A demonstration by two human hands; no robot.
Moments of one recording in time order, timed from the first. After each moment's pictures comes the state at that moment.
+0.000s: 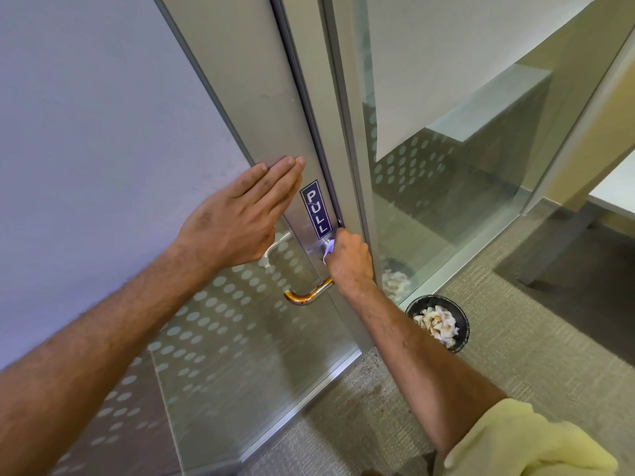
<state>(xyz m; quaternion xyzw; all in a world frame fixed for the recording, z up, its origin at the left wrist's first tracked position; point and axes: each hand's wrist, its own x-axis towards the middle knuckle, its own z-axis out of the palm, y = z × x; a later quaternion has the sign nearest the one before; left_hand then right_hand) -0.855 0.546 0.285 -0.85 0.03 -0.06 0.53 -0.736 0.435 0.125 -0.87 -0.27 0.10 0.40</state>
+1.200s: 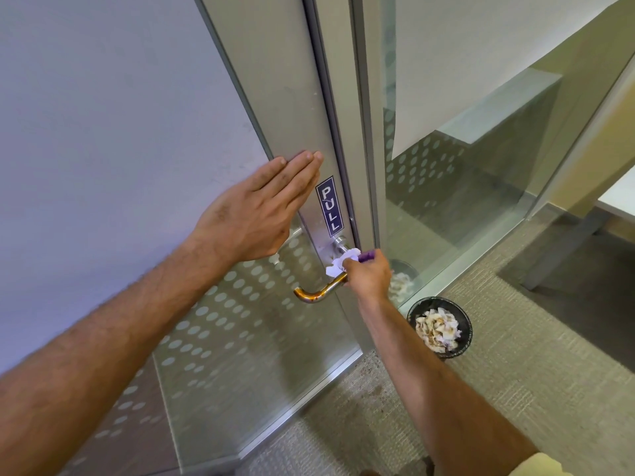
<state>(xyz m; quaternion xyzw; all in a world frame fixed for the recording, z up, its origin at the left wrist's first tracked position) -0.854 0.547 0.283 -0.85 0.04 -0.07 0.51 -0.756 0.415 0.107 -0.70 0.05 0.29 0.65</state>
